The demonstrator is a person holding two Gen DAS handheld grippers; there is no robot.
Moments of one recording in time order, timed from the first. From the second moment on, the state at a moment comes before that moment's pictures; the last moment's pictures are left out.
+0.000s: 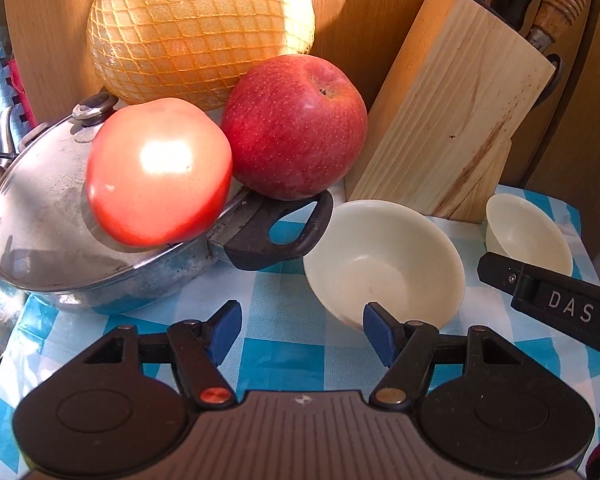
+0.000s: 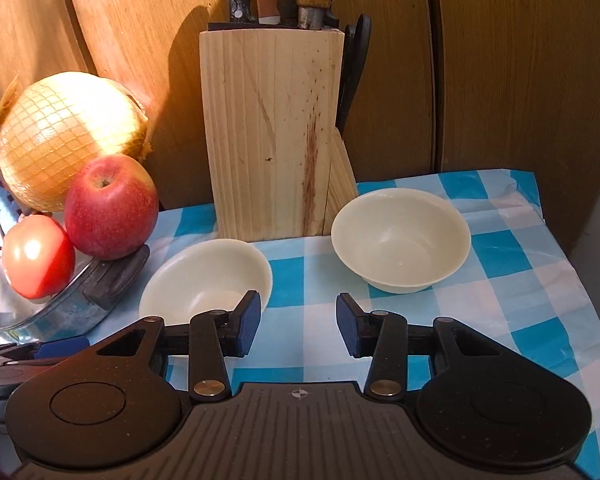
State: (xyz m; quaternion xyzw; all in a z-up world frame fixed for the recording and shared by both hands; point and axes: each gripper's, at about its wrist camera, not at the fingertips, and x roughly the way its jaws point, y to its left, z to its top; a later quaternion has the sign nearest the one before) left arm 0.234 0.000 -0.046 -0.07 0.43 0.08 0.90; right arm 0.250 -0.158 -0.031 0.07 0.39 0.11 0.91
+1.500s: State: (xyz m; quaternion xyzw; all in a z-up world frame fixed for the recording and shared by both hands) left arm 0.204 -0.024 -0.030 -0.06 0.41 0.00 0.91; right arm 0.233 -0.147 -0.026 0.01 0.36 0.16 0.92
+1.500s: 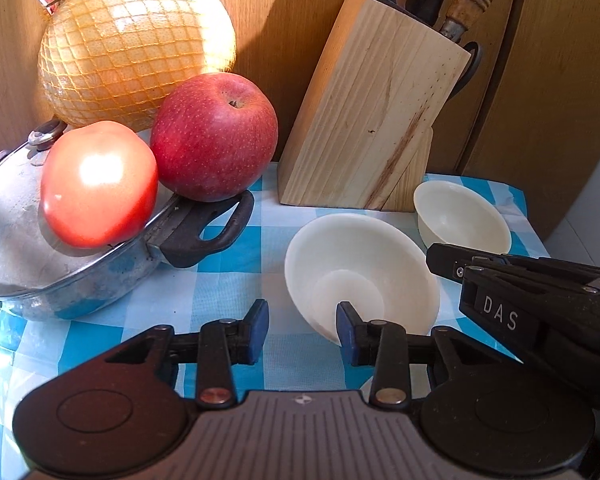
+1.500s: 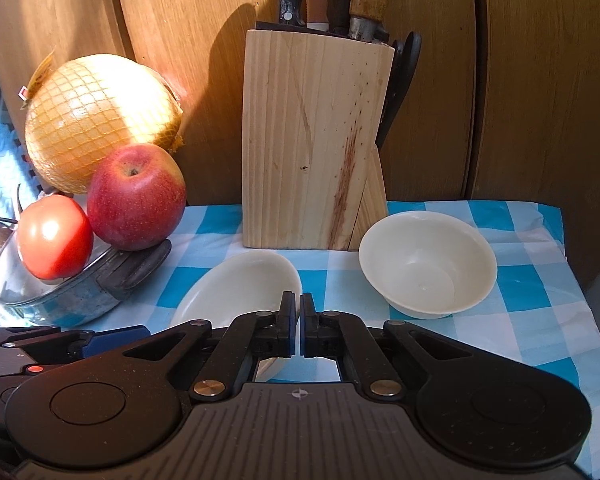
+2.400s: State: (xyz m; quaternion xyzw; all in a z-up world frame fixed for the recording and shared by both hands) left arm 0.245 -0.016 -0.045 -0.12 0.43 0.02 0.90; right arm 0.260 -0.167 -0.061 0.09 0.40 0.11 0.90
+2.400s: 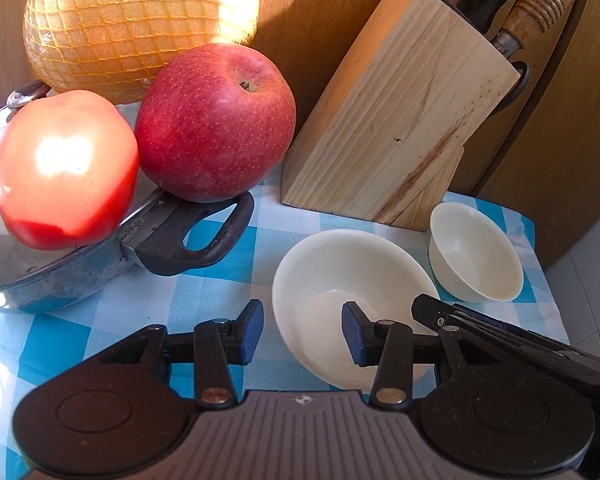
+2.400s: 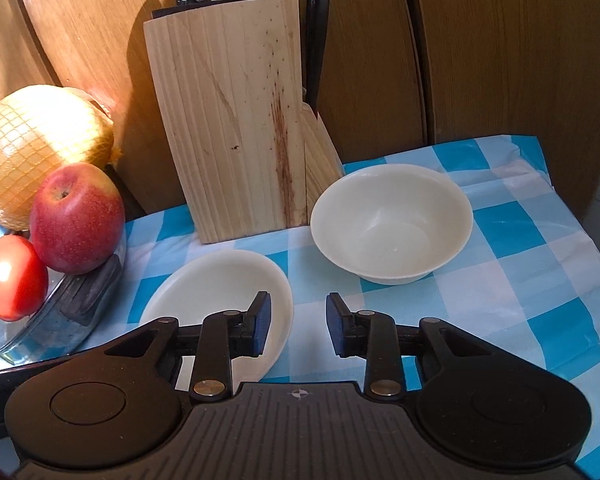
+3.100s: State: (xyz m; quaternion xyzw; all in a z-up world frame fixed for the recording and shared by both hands) left arm 0.229 -0.045 -0.027 -0.03 0.40 0.02 0.91; right arm 0.251 -0.171 -0.058 0.11 0.41 0.14 0.89
